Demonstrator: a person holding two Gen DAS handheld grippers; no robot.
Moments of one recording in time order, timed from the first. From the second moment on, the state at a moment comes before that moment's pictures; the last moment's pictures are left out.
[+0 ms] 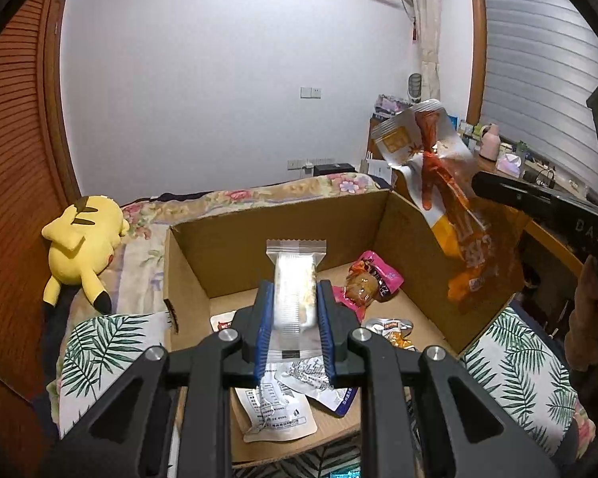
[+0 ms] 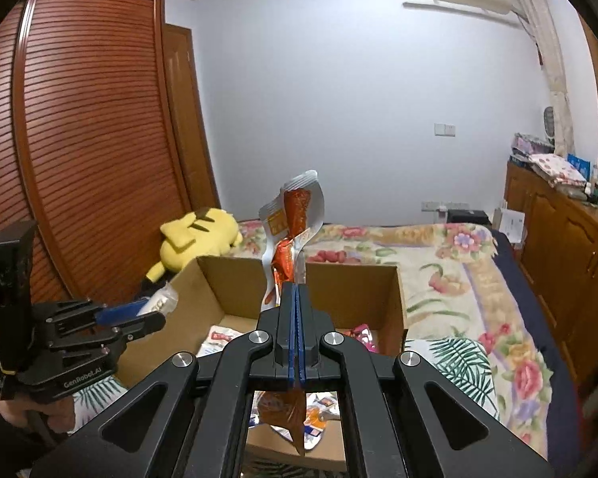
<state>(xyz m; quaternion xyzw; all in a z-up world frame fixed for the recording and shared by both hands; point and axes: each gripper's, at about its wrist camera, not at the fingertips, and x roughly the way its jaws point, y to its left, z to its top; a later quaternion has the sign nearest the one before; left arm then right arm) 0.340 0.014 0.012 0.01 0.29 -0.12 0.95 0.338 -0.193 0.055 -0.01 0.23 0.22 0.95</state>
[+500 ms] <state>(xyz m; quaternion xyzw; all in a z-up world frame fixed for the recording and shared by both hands) 0.354 0.004 -0.014 0.02 0.33 -0.12 0.94 0.355 -0.165 0.004 -0.04 0.29 0.22 0.93</state>
